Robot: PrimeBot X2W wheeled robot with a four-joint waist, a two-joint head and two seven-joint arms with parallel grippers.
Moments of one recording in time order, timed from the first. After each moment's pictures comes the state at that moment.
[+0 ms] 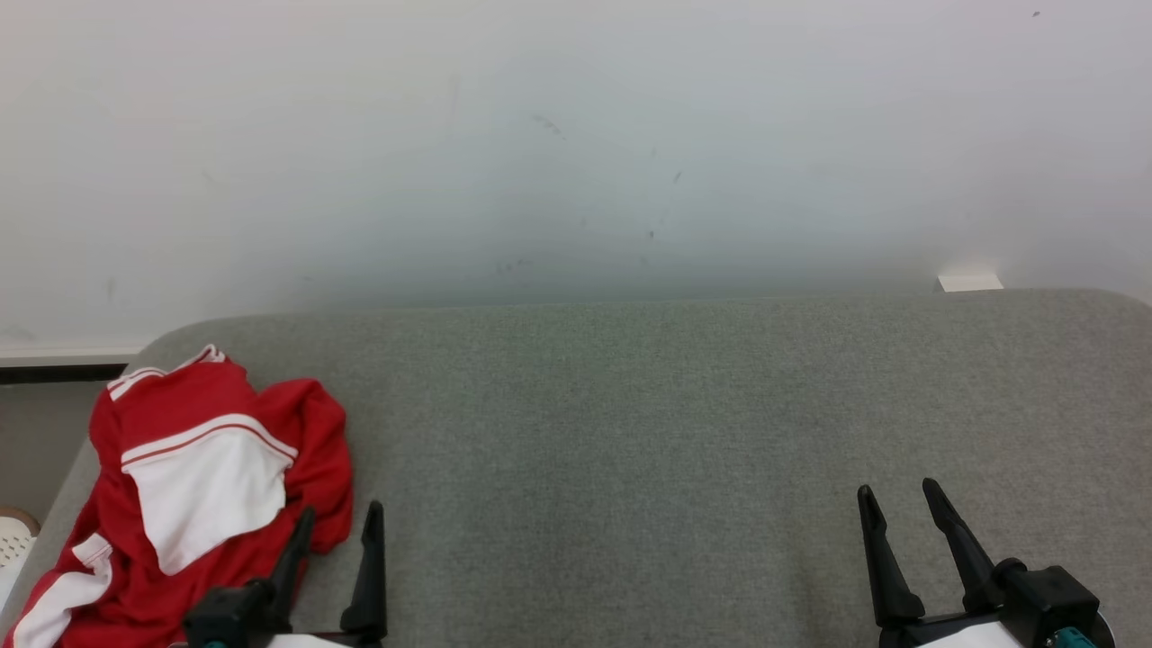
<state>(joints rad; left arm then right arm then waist) -0.04 0.05 -0.02 0.24 -0.18 -0.09 -0.26 -0.09 -0.05 0.13 0.29 0.28 0.13 -0.26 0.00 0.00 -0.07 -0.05</state>
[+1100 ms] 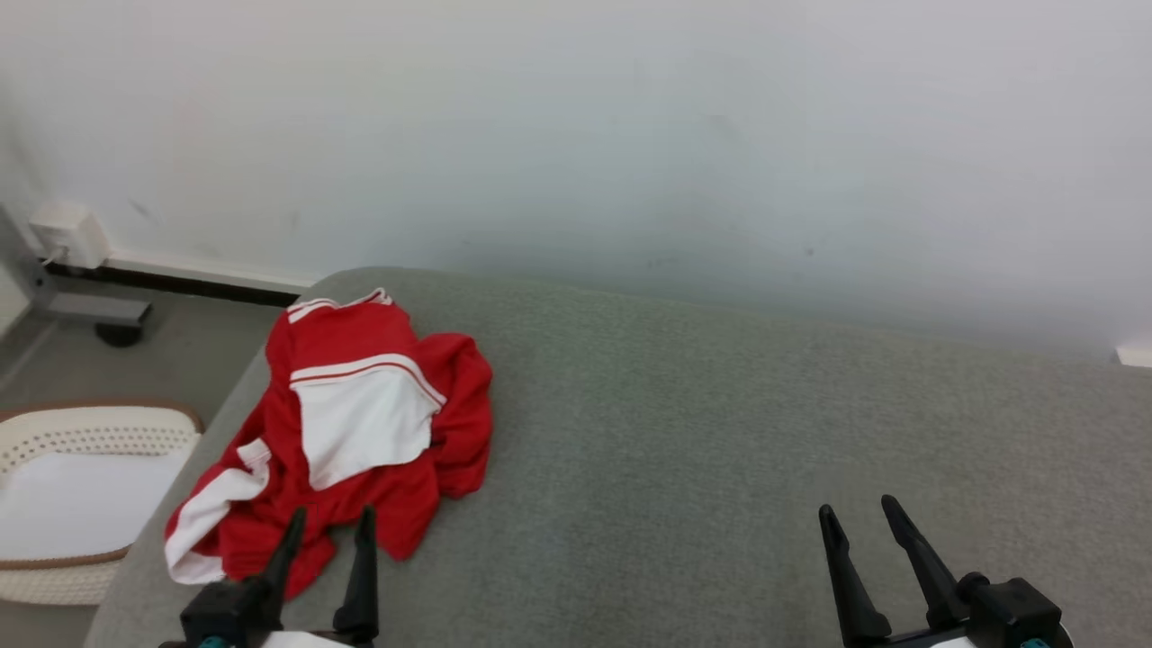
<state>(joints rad) -0.06 0.05 0.00 0.28 -0.14 -0.10 -0.26 -0.08 -0.05 0.21 0.30 0.32 0.13 -0.26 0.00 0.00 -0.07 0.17</state>
